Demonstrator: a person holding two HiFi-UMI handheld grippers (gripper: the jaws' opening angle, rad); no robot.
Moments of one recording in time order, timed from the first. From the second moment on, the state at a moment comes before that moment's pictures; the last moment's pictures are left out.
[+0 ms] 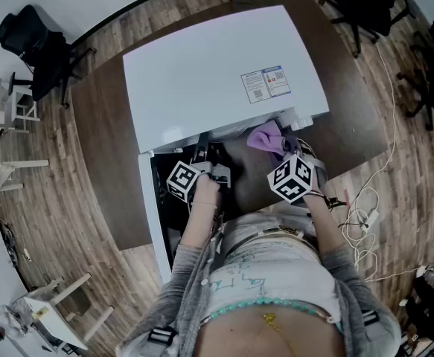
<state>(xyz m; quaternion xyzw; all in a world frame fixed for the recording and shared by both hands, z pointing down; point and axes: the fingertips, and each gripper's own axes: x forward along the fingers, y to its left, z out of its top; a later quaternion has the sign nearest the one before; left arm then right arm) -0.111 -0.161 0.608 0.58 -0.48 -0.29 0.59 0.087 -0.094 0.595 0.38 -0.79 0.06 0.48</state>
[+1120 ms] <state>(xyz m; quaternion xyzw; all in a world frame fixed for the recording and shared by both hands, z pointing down) -0.113 -0.147 0.606 0.56 -0.59 -0.13 0.57 0.078 -0.097 0.586 0.37 -0.81 0.05 0.45</state>
